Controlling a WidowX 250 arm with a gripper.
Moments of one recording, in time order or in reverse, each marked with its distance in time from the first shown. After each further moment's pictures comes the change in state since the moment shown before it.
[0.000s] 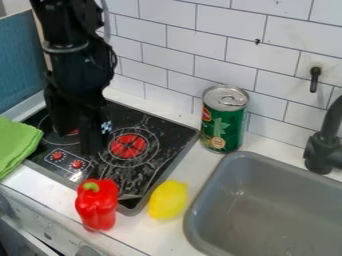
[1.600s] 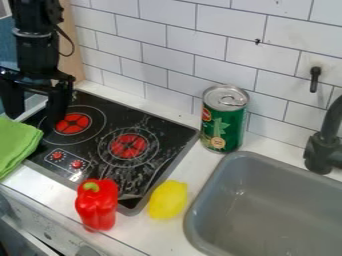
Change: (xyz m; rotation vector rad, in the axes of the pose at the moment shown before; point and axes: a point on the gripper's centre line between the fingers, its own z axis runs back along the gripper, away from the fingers) arm -0.005 0.101 -0.014 0.095 0.166 0.611
